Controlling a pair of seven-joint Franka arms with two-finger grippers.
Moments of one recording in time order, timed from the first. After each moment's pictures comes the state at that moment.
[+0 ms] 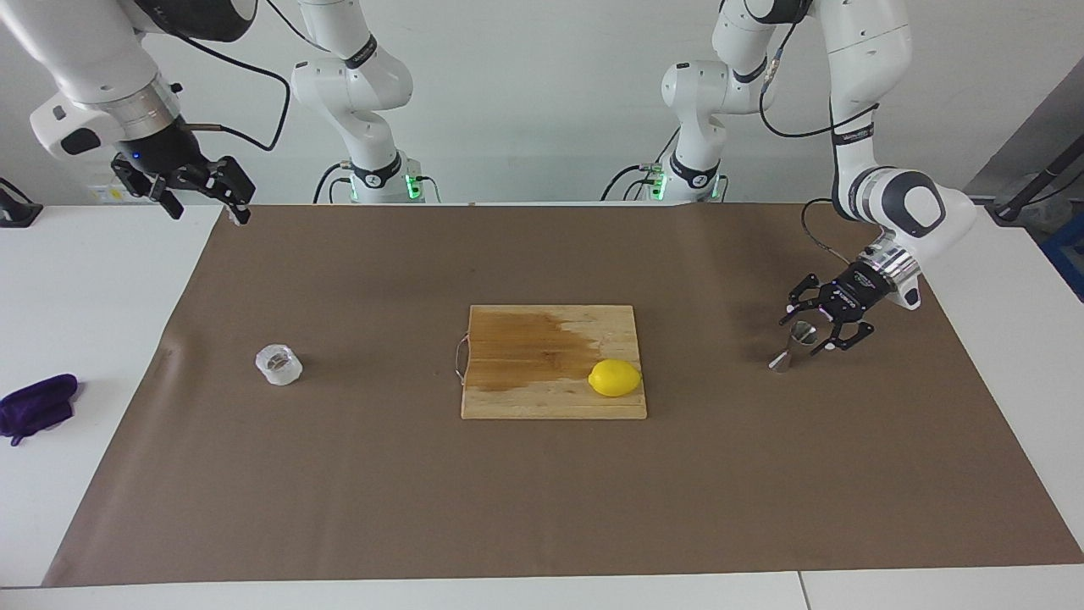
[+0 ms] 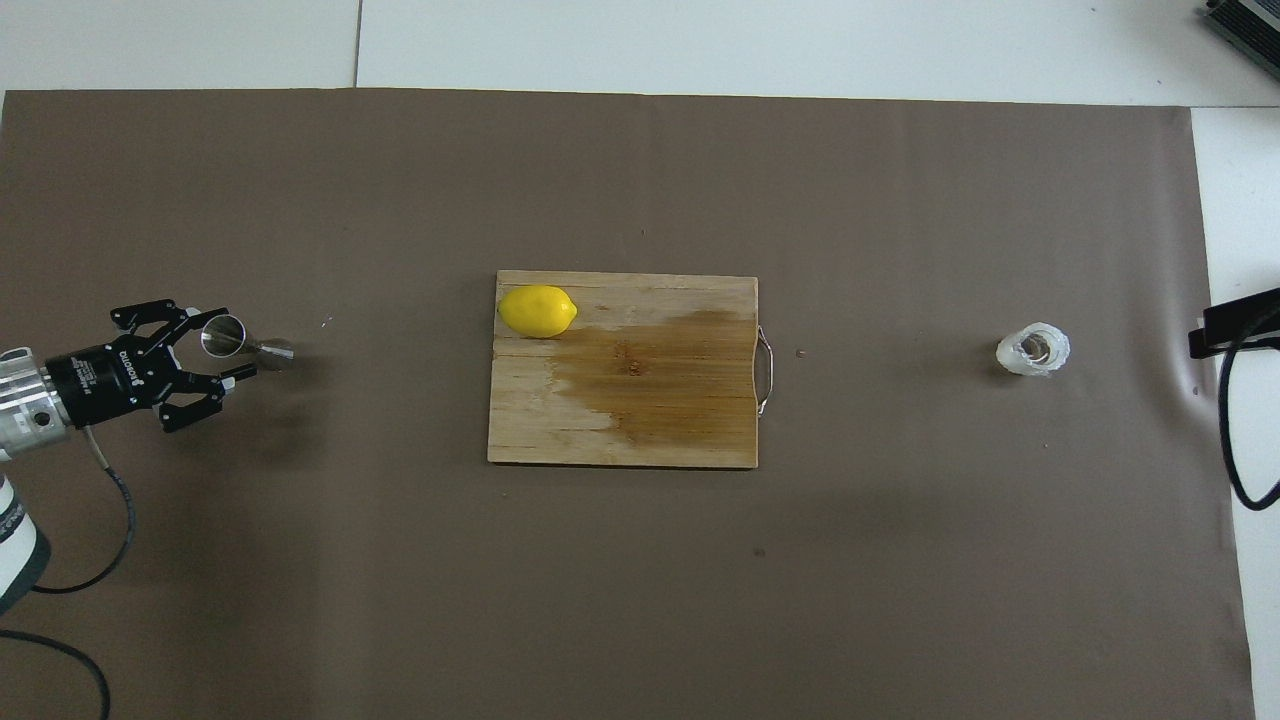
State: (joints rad) left arm -0.15 0.21 0.49 -2.20 -1.32 1.97 -0.87; right arm 0.03 -0.02 -0.15 -1.56 -0.03 1.50 -0.02
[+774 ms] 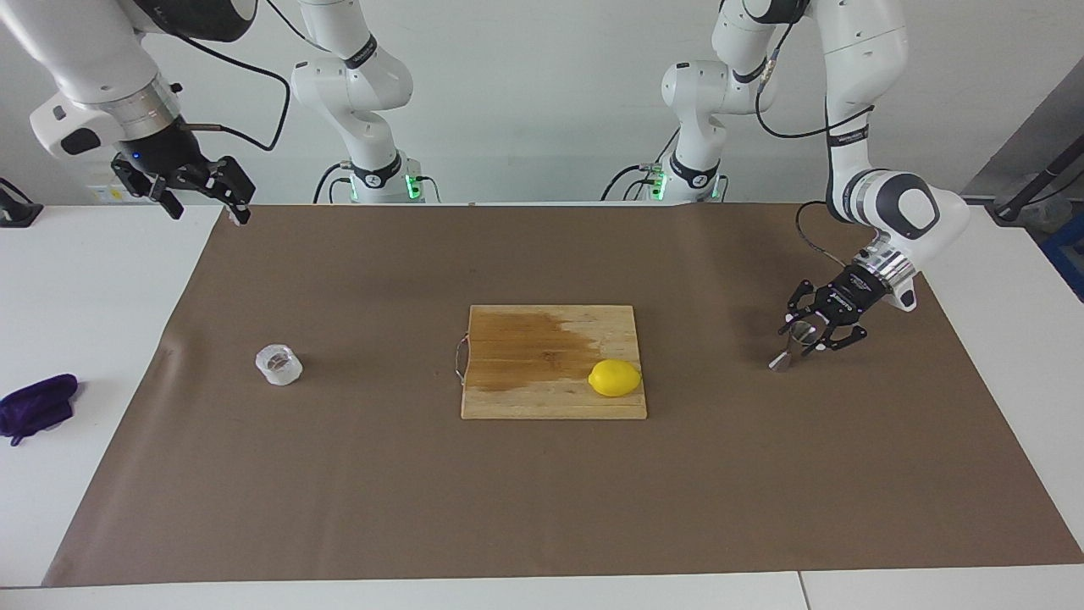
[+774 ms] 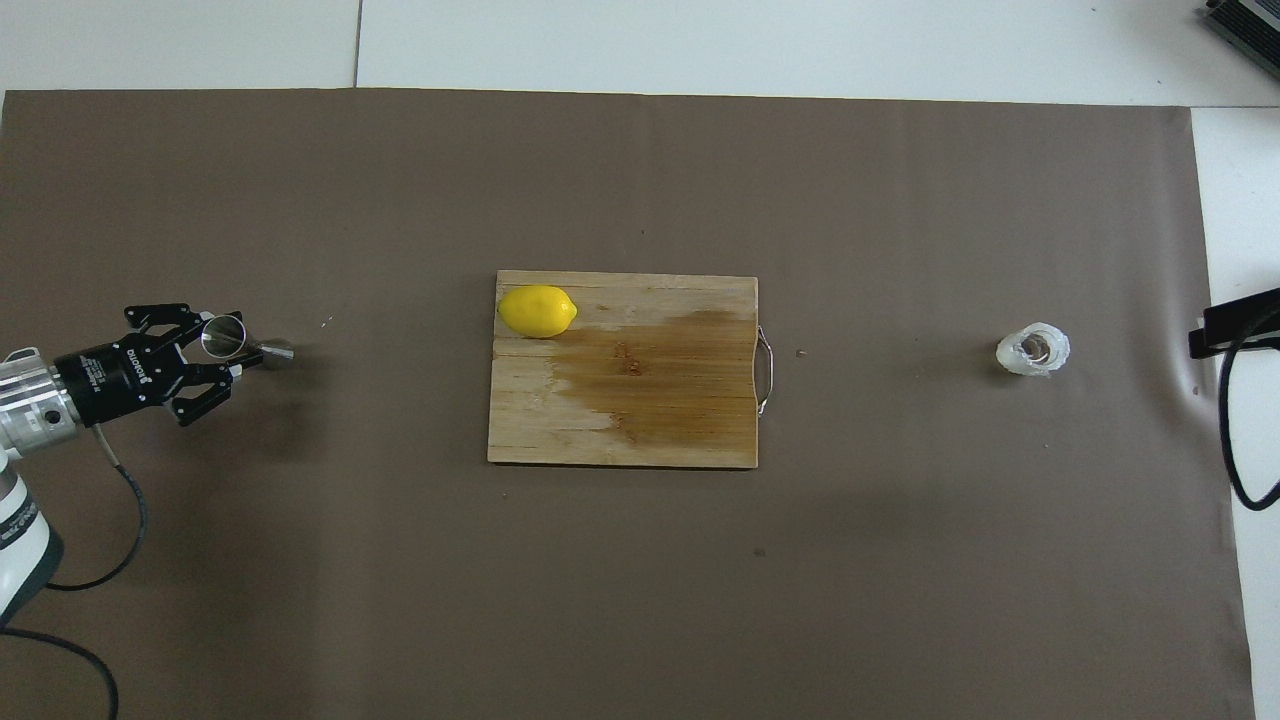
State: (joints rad) left arm -0.15 0.21 0.48 -2.21 -1.34 2.01 -0.87; right arm 0.03 -0.02 -0.15 -1.56 -0.03 1.50 -0.02
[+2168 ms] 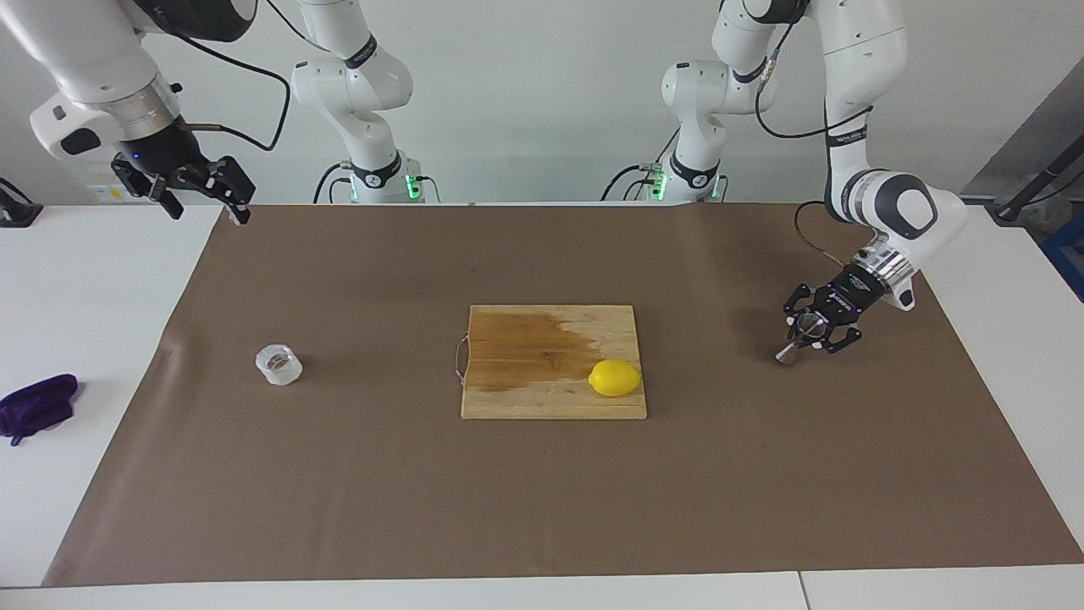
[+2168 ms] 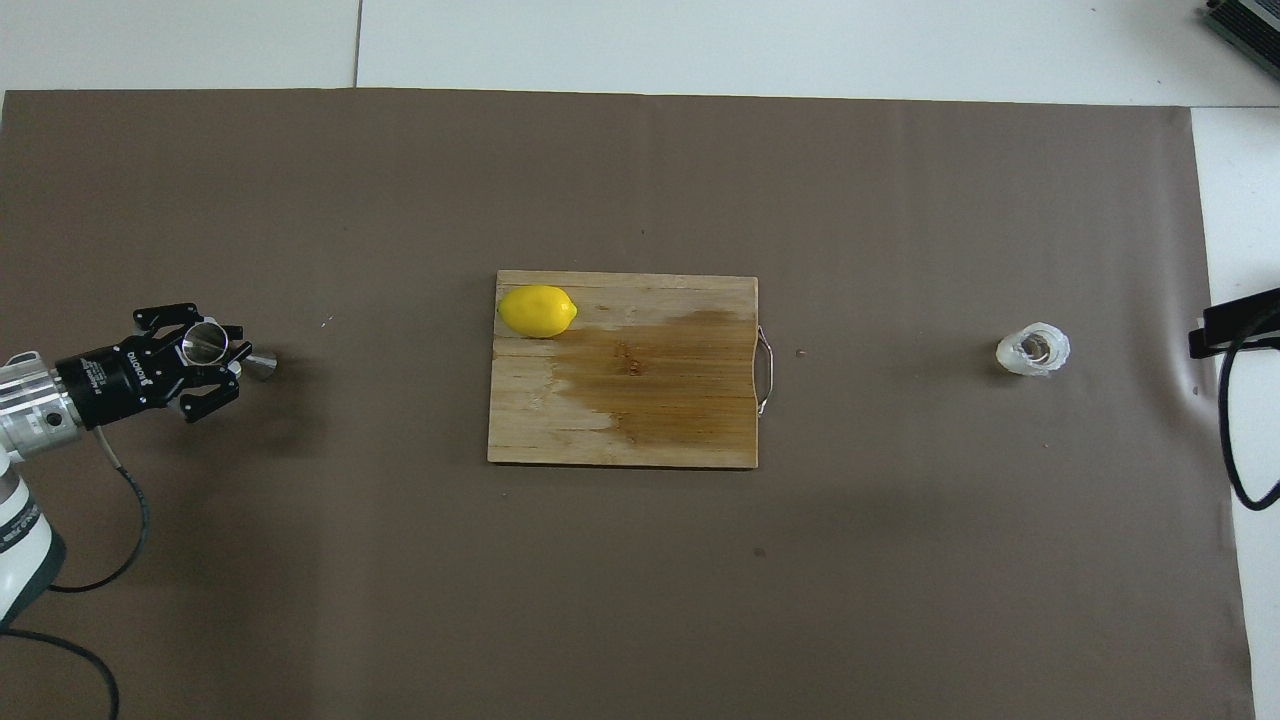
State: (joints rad) left arm -0.15 0.20 0.49 -2.21 -1.35 2.01 -0.88; right arm 0.03 -0.02 -0.15 -1.56 -0.03 1.50 -0.02
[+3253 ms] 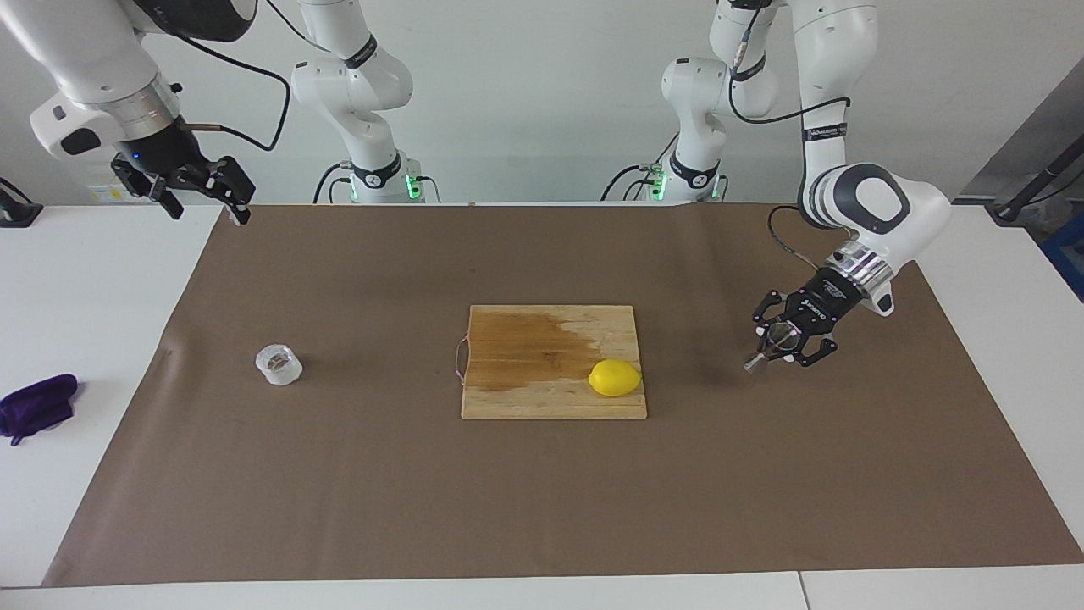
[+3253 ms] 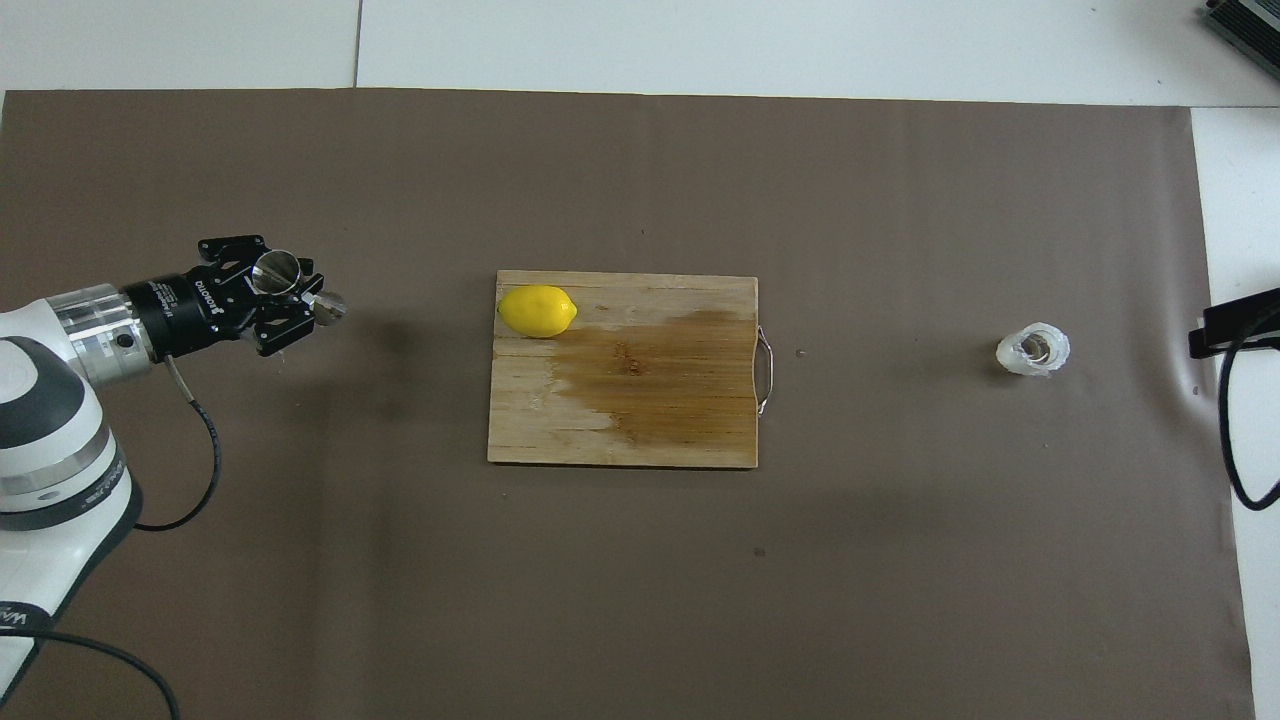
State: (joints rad) left arm -0.39 0.13 0.44 -2.12 -1.36 2.24 -1.24; right arm 0.03 -0.02 -0.15 -1.56 -0.03 1.50 -0.02
